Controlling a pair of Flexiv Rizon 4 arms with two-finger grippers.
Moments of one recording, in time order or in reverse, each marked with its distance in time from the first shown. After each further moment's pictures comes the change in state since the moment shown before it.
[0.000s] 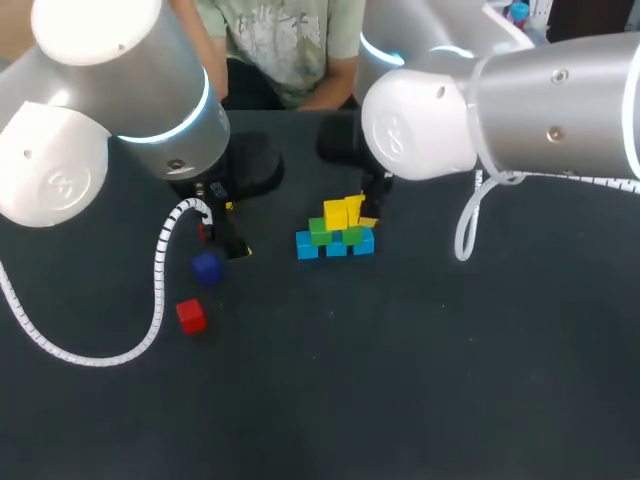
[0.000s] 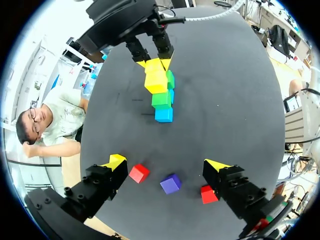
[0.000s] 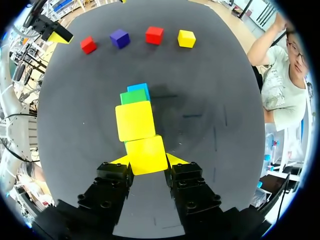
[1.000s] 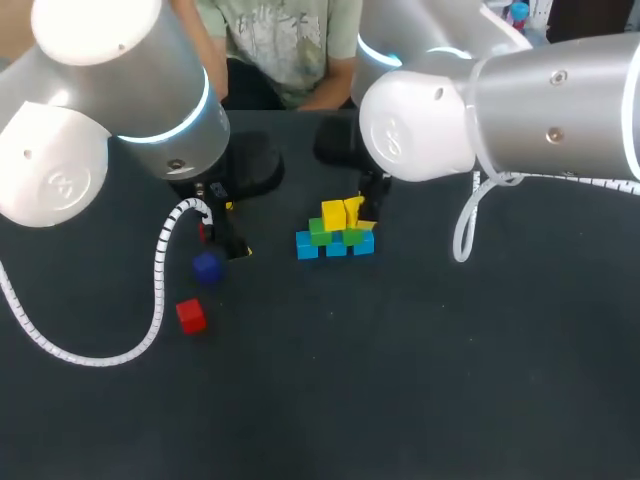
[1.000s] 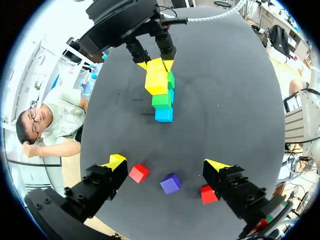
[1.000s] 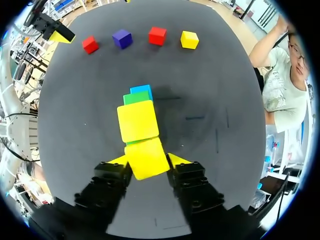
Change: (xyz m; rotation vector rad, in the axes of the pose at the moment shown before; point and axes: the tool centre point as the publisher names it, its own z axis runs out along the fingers) left arm 0.000 0.000 0.000 0.000 0.000 0.000; right arm -0.003 0.003 0.001 -0.005 -0.002 -0.008
